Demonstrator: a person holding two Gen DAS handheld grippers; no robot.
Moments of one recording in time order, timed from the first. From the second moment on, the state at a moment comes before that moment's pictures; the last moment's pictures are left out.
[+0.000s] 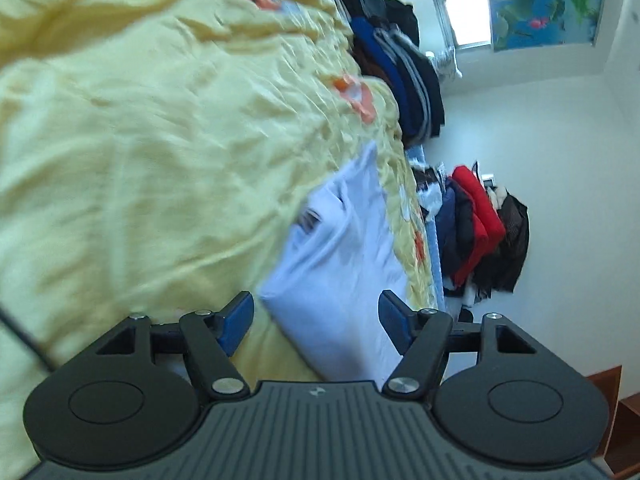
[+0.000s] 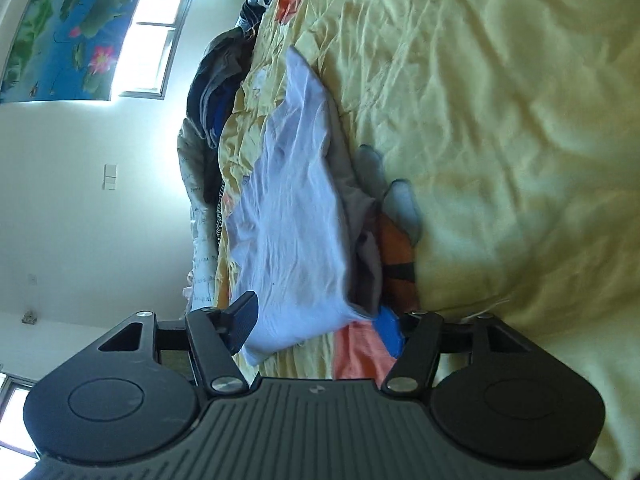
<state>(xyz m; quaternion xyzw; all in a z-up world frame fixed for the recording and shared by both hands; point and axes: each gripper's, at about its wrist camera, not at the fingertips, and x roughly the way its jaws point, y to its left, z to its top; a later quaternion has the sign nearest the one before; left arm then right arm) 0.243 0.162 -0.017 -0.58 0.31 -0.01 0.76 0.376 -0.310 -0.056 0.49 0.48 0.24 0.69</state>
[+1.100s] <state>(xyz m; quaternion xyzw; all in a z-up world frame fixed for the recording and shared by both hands) 0.127 0.141 0.016 -0.38 0.38 -0.05 0.84 0.205 -0.328 -0.059 0.51 0.43 0.17 0.72</state>
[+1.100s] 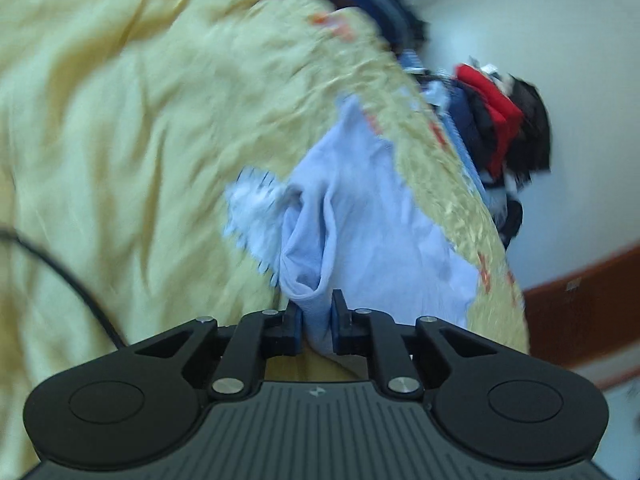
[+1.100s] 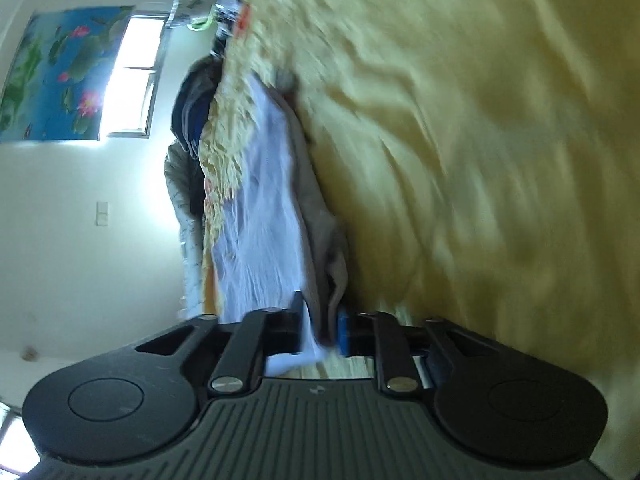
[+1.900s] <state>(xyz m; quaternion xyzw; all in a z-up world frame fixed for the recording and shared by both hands) 0.312 0.054 0.015 -0.02 0.35 -0.15 0.92 0.388 -0.276 -0.035 0.35 0.42 0.19 0.81</state>
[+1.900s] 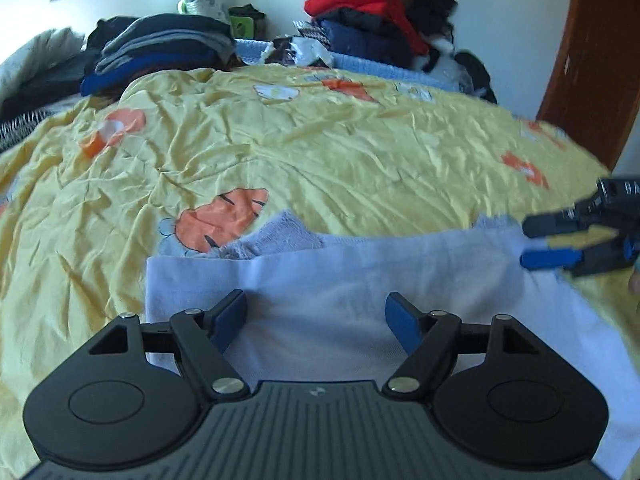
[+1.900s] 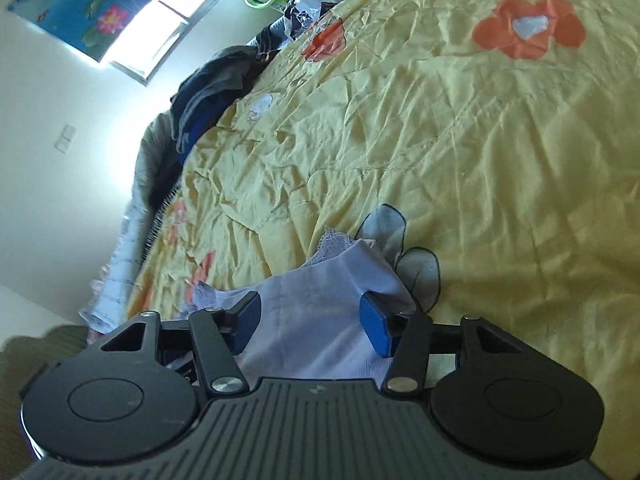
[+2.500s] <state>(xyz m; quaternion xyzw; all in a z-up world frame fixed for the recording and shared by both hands) 0.182 0.018 0.008 0.04 0.31 -0.17 0.93 0.287 -0.256 -0.035 0.33 0.43 0.25 0.80</state>
